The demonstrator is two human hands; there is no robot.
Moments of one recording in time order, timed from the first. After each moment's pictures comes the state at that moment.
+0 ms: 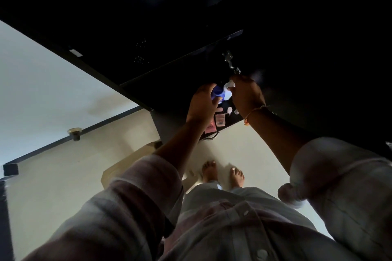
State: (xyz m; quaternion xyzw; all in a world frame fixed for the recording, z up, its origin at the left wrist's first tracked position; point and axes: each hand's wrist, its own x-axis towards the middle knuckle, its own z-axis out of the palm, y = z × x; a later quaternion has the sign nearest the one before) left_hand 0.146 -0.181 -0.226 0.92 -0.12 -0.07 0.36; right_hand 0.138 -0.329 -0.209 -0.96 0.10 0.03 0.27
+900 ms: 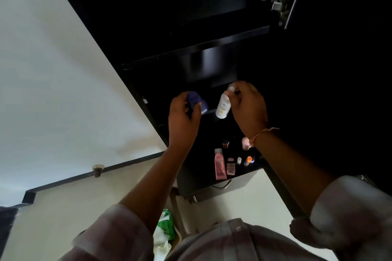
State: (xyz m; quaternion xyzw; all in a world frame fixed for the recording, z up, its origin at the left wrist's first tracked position) left_hand 0.141 -0.116 -0.051 0.84 -0.03 0.21 0.50; right_hand 0.152 -0.295 -0.032 -0.89 0.02 -0.22 0.40
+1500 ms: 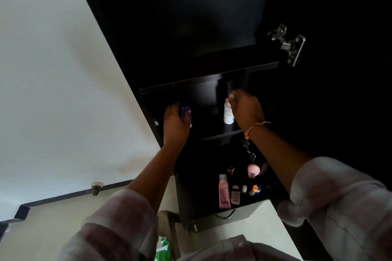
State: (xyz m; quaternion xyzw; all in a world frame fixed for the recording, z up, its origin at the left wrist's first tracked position) left_hand 0.210 -0.070 -0.046 0.88 0.03 0.19 0.43; right_hand 0.234 -0.282 -0.010 -0.94 0.02 -0.14 0.32
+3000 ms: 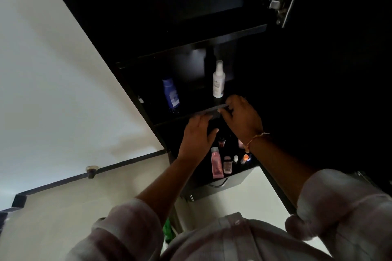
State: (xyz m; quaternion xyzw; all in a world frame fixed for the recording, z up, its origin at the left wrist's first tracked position) left_hand 0.127 -0.131 -0.115 0.92 -0.18 0.15 0.30; right_hand 0.153 -0.296 -0.081 -0.95 0.00 -0.13 0.29
